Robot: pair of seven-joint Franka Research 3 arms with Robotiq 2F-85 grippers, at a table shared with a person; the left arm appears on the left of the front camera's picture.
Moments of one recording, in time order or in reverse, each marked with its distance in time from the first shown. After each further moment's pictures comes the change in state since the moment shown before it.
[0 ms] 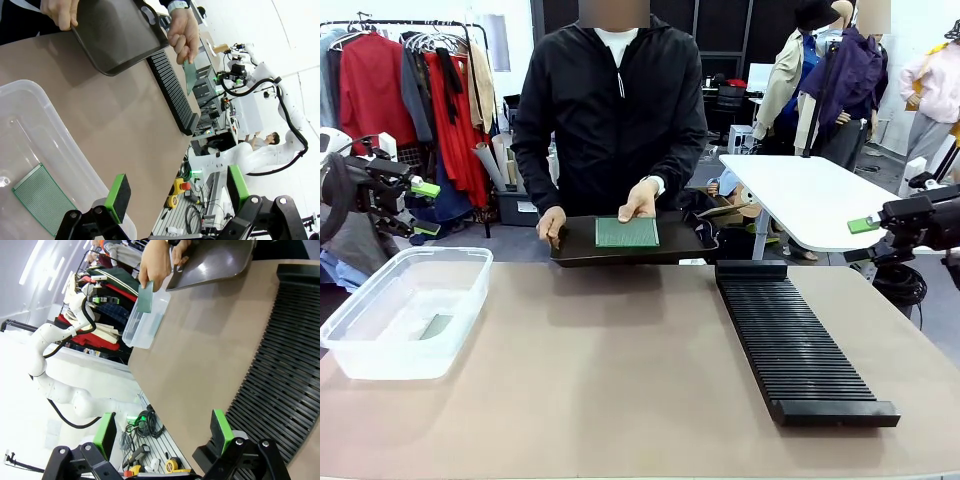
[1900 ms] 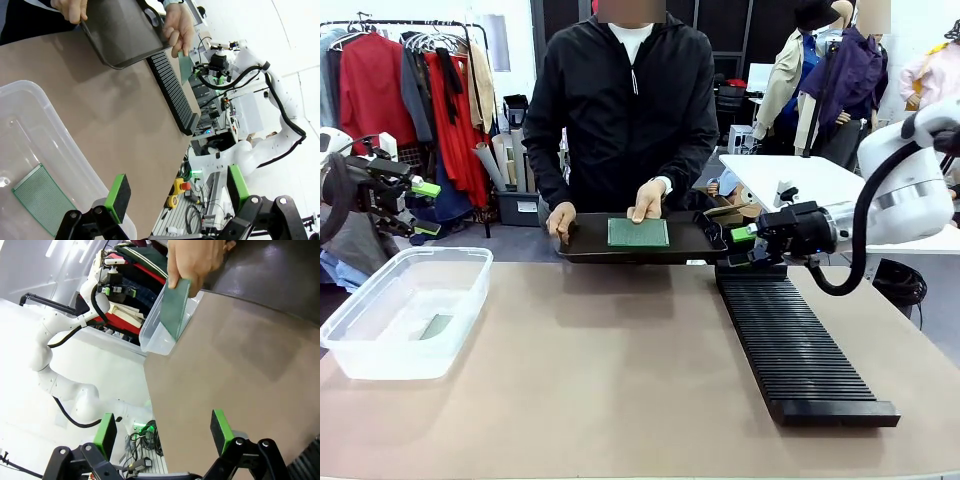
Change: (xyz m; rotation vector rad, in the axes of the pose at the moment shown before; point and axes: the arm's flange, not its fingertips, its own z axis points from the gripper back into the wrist) left arm 0.001 0.000 -0.001 0.000 0.001 -0.001; right arm 0.065 -0.036 -0.190 0.180 0.122 0.080
